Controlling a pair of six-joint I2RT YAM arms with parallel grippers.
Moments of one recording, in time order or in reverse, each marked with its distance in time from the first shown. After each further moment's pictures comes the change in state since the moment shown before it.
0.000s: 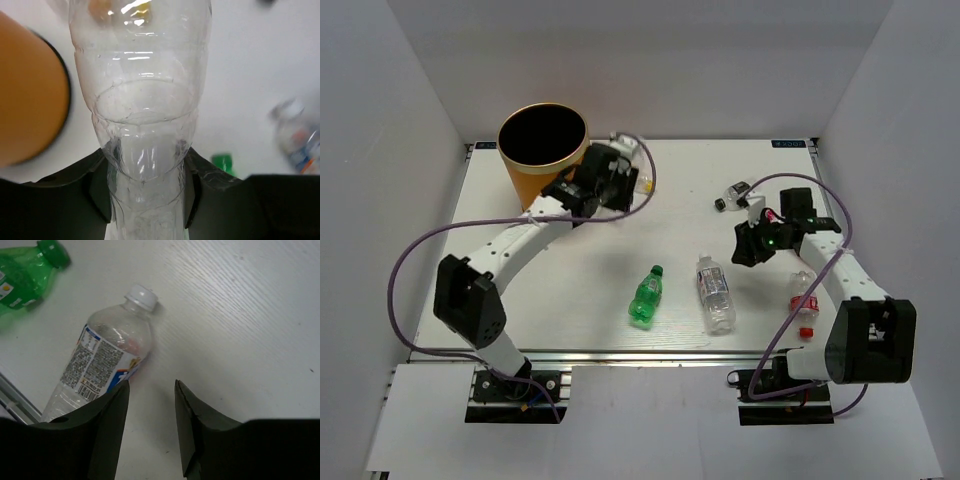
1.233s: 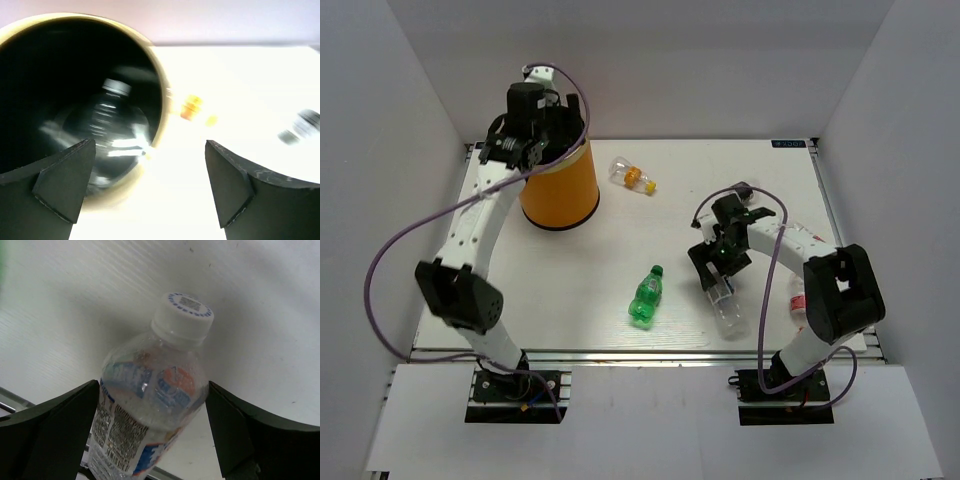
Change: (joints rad) left arm 0.342 0.082 0.495 -0.083 -0.060 -0.079; right arm 0.377 0.293 0.113 -0.127 0.351 0.285
